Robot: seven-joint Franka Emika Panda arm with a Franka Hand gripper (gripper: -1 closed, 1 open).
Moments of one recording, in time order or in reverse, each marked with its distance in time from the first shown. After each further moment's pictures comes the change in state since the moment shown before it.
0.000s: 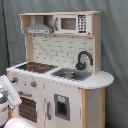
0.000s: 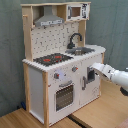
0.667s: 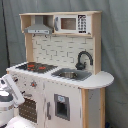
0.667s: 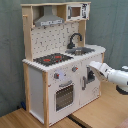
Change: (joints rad) arm -0.121 0.005 0.014 0.017 0.002 0.166 0.092
